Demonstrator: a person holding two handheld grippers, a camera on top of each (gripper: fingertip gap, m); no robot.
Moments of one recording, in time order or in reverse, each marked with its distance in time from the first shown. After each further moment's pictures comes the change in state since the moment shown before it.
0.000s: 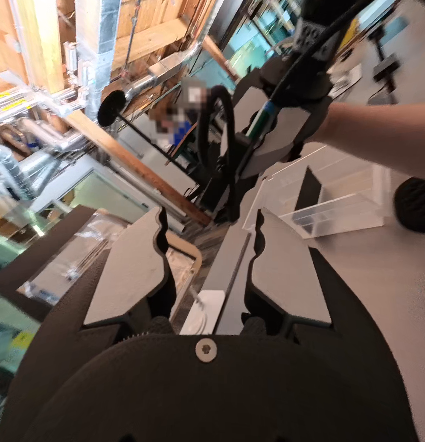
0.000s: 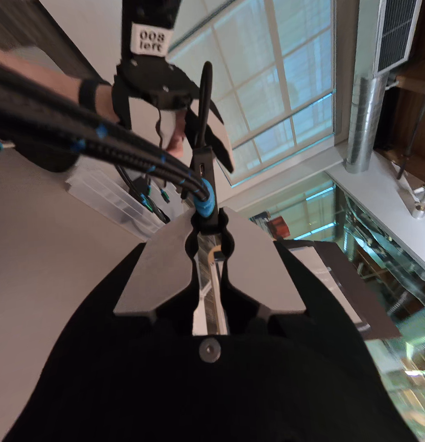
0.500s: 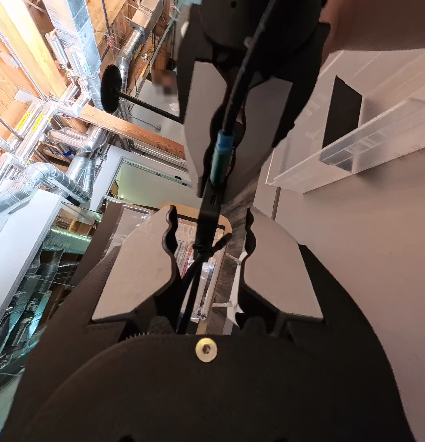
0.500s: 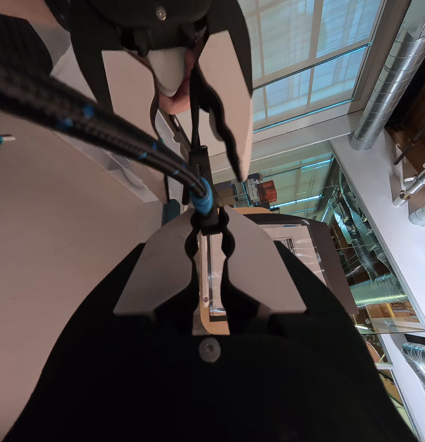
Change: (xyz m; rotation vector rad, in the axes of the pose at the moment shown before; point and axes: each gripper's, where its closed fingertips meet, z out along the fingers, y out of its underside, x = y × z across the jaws) left arm 0.015 0.024 0.018 -0.223 -0.054 0.330; right arm -0.017 0.033 0.026 -0.255 -0.025 -0.178
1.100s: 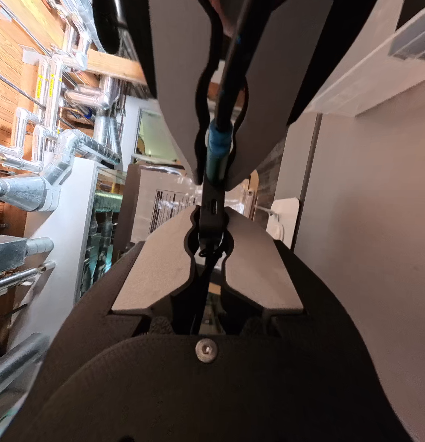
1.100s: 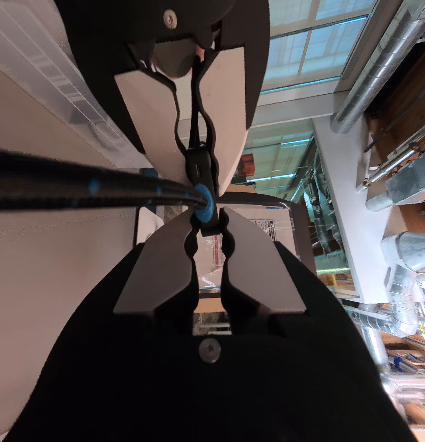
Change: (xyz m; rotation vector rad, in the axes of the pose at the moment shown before) left arm -0.003 0.048 0.021 -0.277 -0.083 0.193; right arm -0.003 0.022 0.022 -0.162 0.074 -0.141
